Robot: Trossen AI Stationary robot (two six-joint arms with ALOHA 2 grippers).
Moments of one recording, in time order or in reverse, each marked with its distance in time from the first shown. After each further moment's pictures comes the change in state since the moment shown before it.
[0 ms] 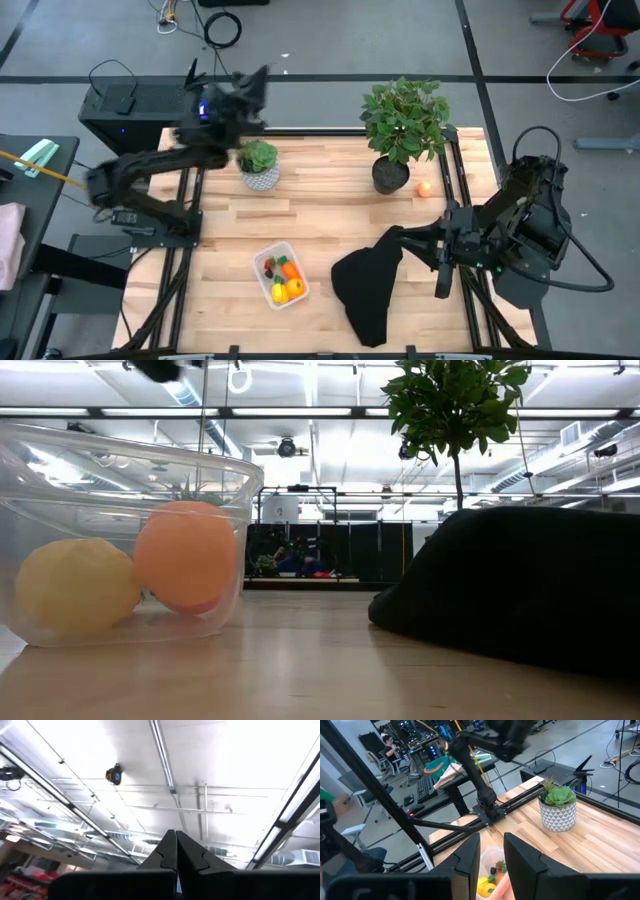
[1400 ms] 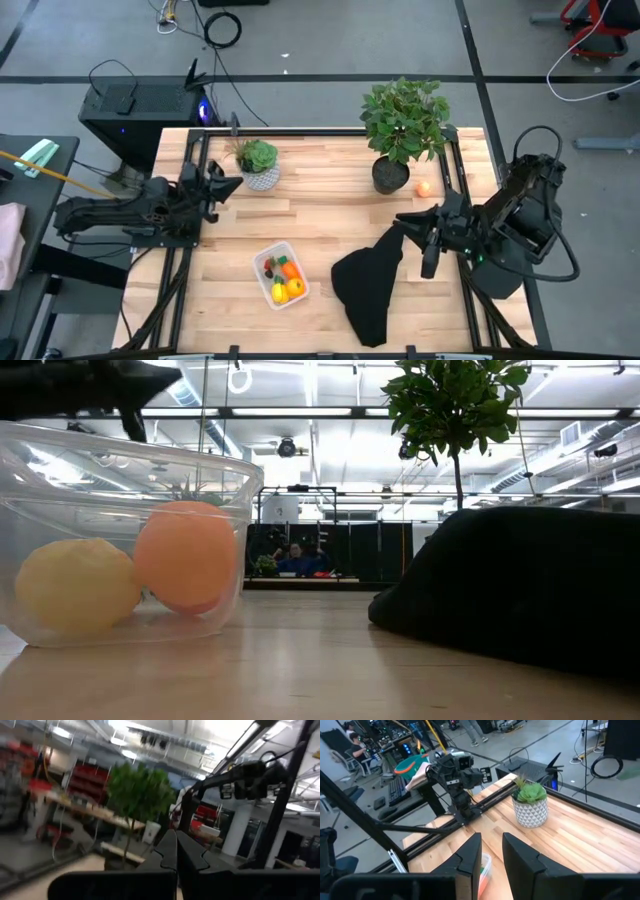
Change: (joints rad) left arm -0.357 -1.096 -0.888 -0.767 -0.045 -0.012; right arm -0.073 -0.003 0.000 -0.170 0.003 0.142
